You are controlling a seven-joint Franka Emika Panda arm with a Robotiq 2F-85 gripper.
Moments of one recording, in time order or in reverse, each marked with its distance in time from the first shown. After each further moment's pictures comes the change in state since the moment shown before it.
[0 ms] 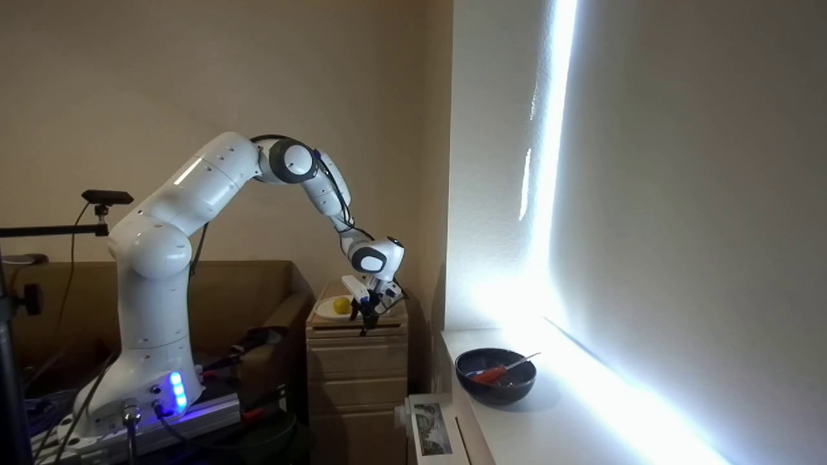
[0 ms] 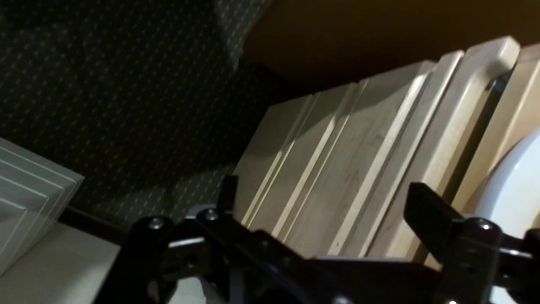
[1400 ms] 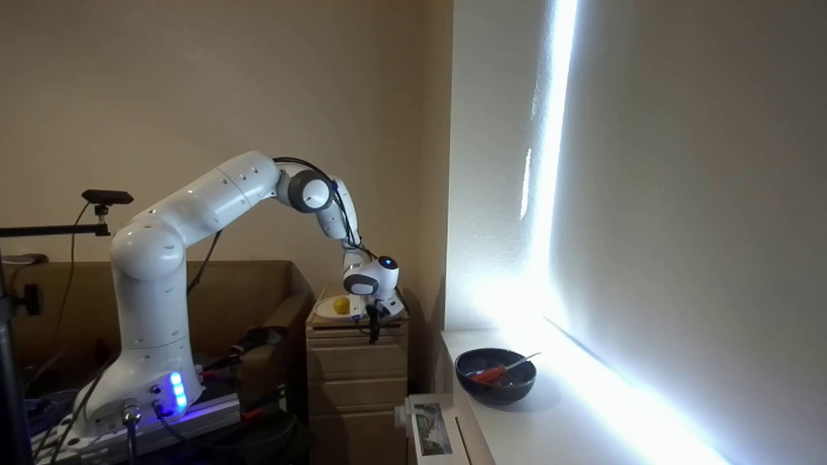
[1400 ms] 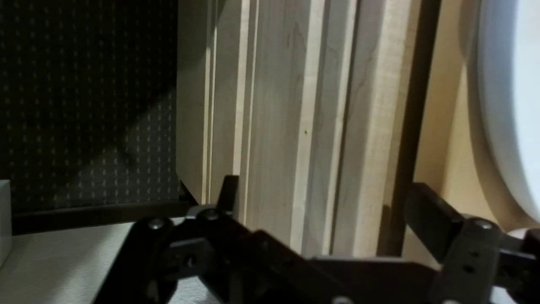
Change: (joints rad) arm -0.143 0.213 0.228 0.097 0.206 0.449 0.176
